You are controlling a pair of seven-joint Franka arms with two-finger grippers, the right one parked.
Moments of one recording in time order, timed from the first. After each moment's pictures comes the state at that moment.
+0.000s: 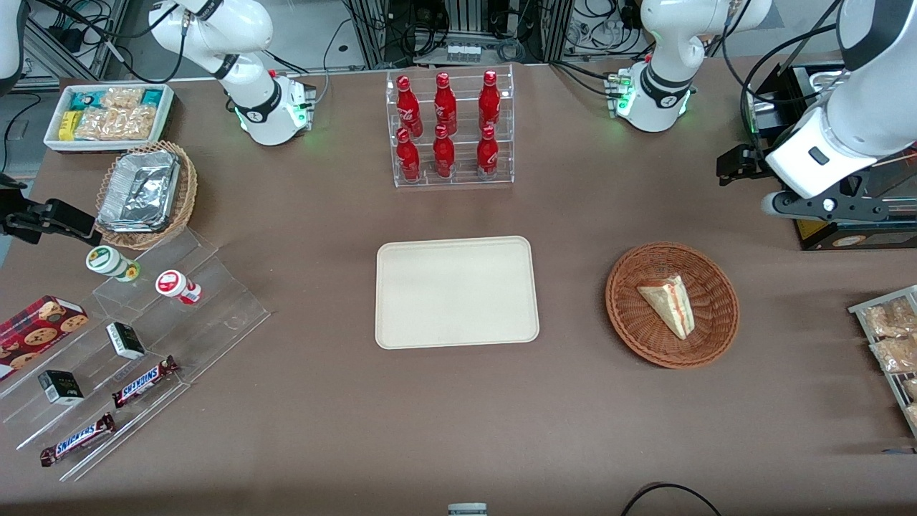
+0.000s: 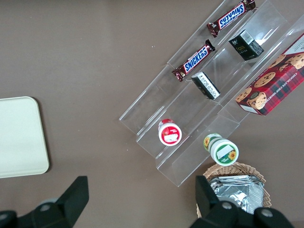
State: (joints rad) arm -0.01 0.03 -0.15 -1.54 0.02 1.34 -0.03
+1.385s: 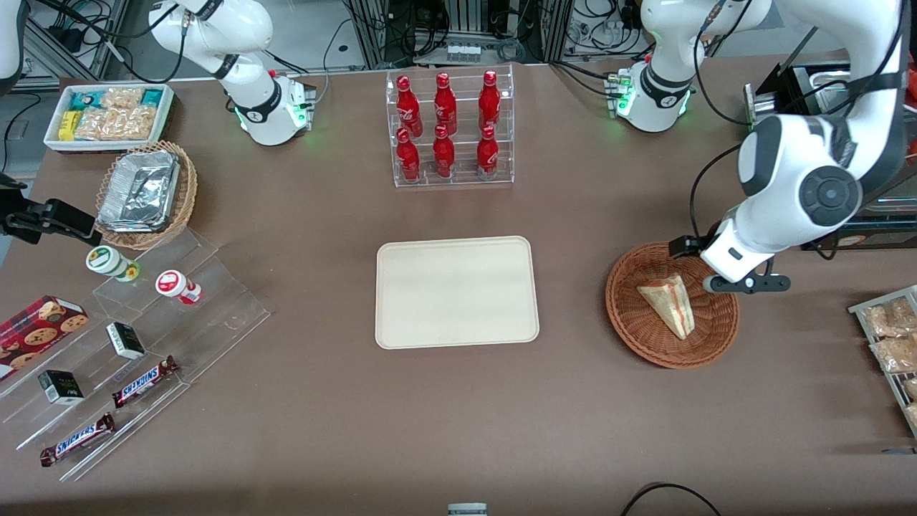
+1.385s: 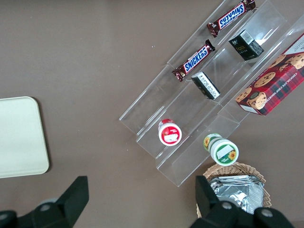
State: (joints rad) arm -0.01 0.11 -0.12 -2.06 0.02 2.01 -0.18
